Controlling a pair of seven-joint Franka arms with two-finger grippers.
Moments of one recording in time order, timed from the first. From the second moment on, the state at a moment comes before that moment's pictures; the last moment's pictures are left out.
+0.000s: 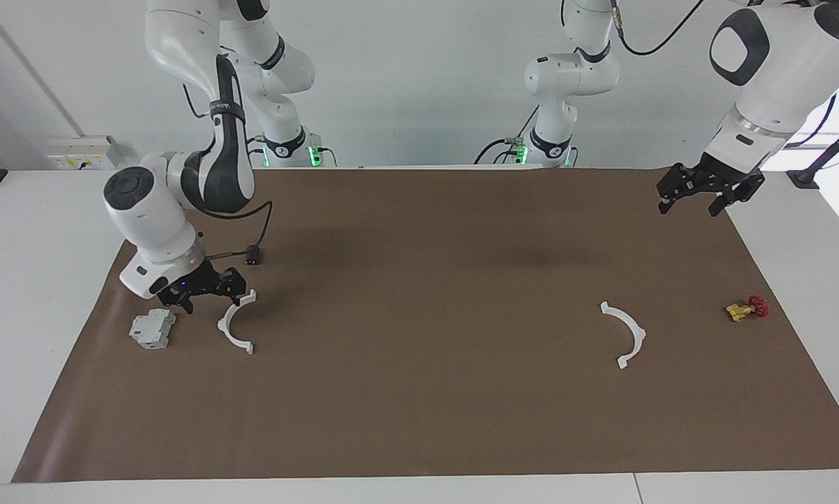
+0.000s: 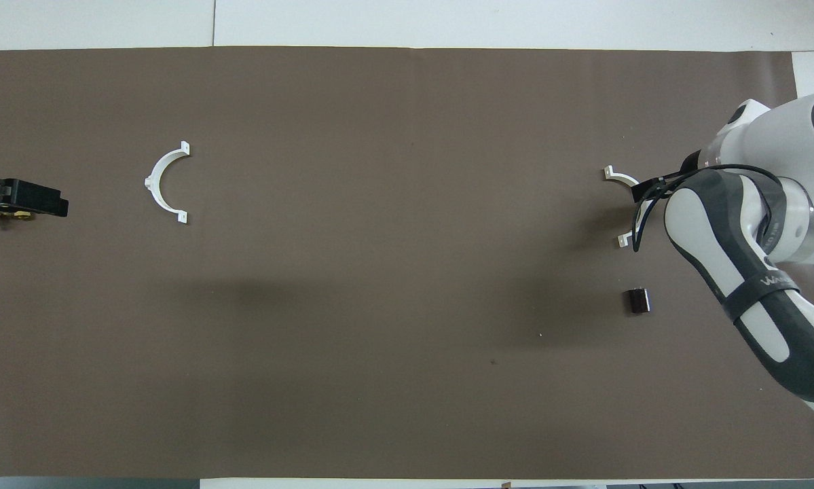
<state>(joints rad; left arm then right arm) -0.01 -0.01 0.02 -1.75 -0.02 1.77 0.17 0.03 0.31 -0.10 -1.90 0.06 2.23 -0.30</state>
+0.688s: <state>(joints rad) -0.05 0.26 0.02 -1.88 -0.02 2.26 0.17 0.00 0.38 -0.10 -1.93 0.12 2.33 -0.40</state>
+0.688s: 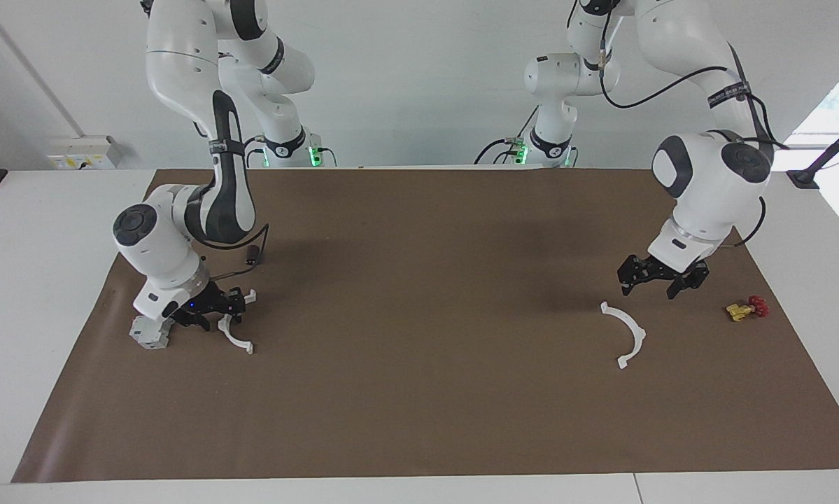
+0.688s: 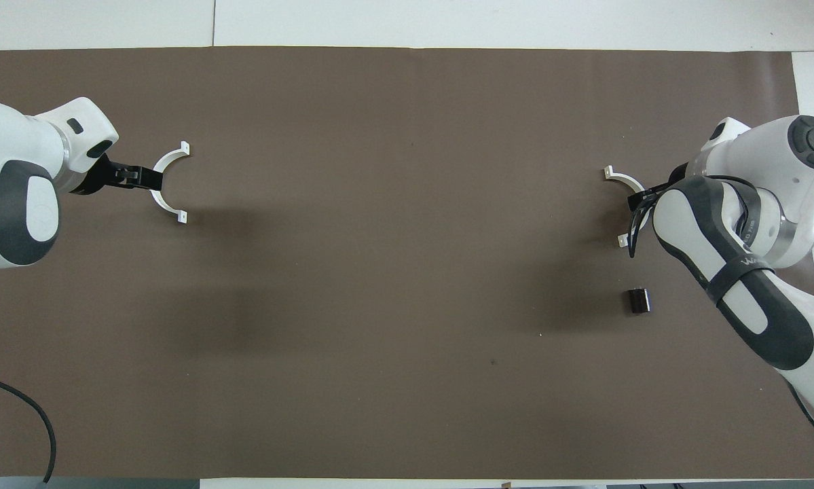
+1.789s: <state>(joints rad) -0.01 0.41 0.03 -1.90 -0.02 2.47 0.17 0.38 0.41 -0.08 -1.60 0.10 2.01 0.18</state>
